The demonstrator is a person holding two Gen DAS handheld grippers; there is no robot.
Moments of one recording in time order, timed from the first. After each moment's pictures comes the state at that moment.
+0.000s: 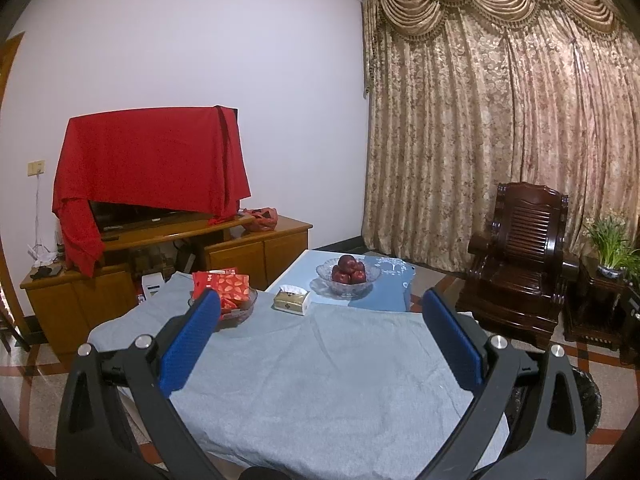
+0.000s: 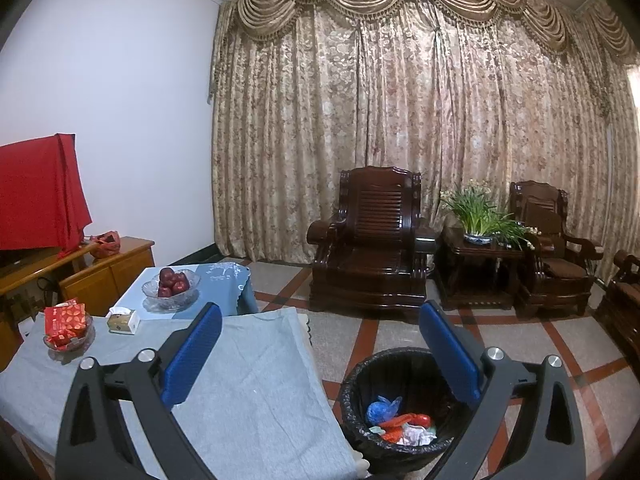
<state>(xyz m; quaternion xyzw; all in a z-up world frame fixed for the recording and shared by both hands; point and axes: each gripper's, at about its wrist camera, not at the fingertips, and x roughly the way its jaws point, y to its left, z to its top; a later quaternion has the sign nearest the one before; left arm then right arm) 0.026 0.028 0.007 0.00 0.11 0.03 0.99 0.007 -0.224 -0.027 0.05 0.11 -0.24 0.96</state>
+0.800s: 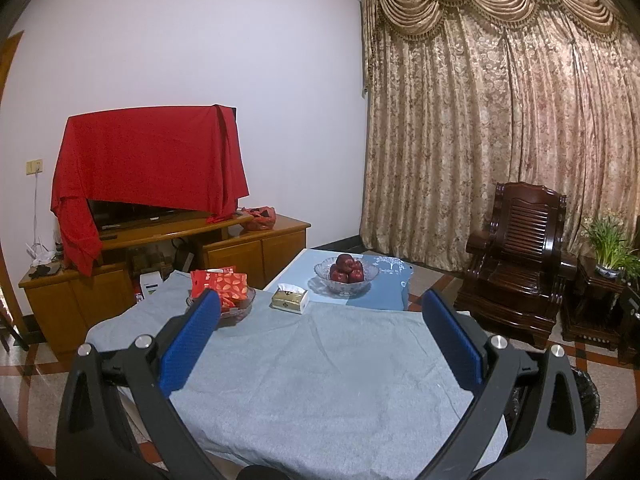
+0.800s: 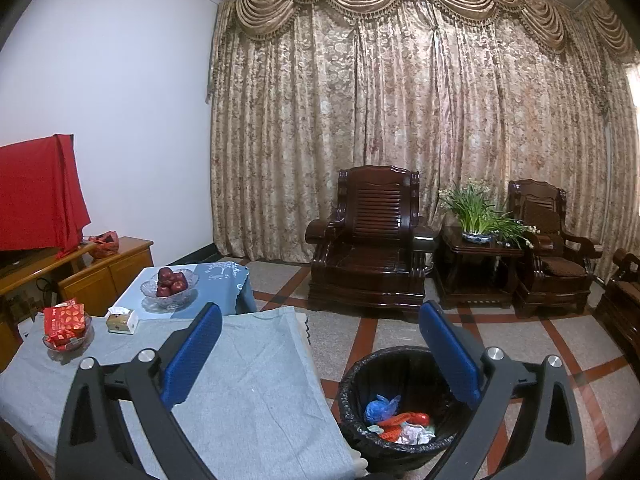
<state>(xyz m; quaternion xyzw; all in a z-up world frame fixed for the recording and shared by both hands) 0.026 0.024 0.008 0.00 0.11 0.03 0.99 0.007 -0.228 -0.026 0.05 0.12 -0.24 0.96</state>
